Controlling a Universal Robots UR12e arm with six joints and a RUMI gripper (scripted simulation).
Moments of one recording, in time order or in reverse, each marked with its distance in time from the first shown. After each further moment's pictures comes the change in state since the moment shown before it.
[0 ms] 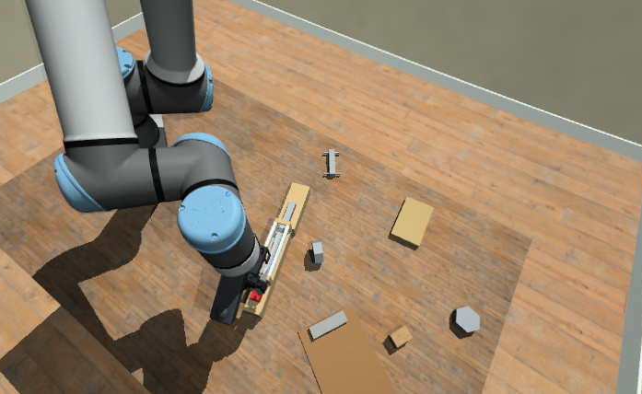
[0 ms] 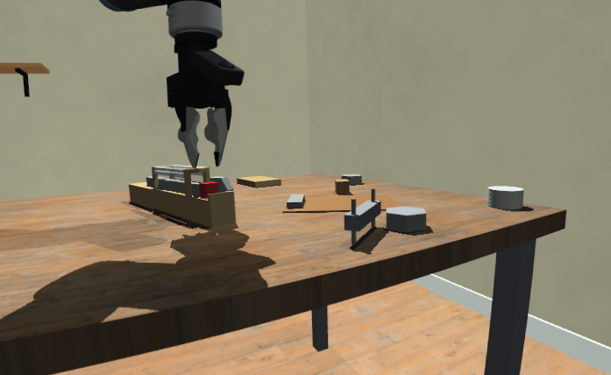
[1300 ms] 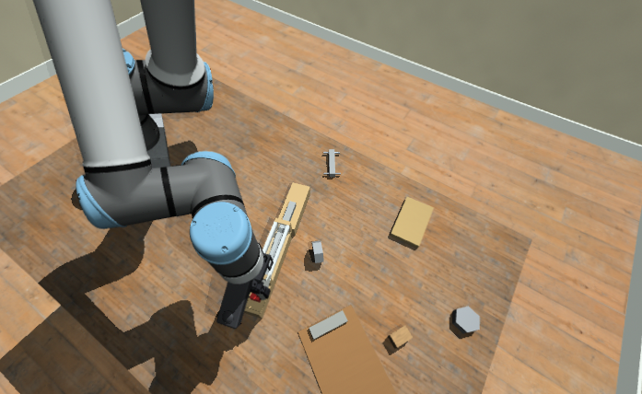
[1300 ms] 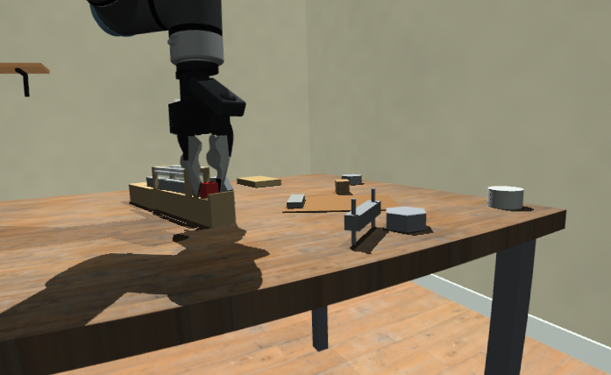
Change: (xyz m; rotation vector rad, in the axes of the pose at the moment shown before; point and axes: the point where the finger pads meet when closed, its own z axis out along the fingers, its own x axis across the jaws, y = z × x) arm -0.001 -0.001 0.047 0.000 0.000 0.000
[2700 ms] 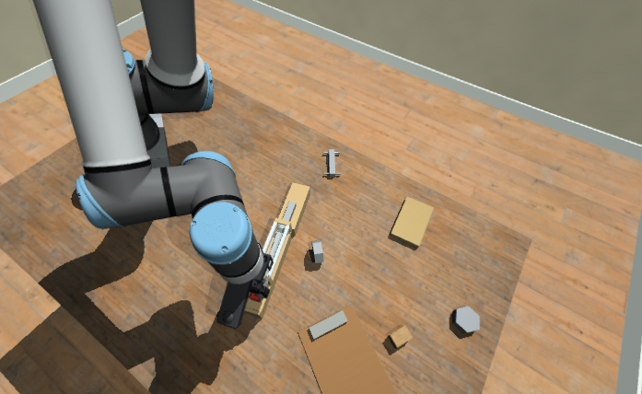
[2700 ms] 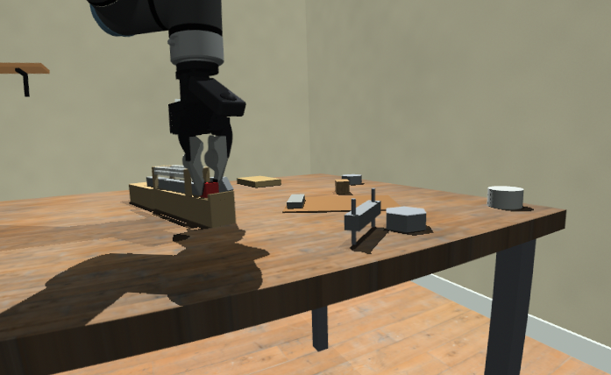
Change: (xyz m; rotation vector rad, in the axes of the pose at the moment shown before) arm 0.000 0.000 0.000 0.000 0.000 0.000
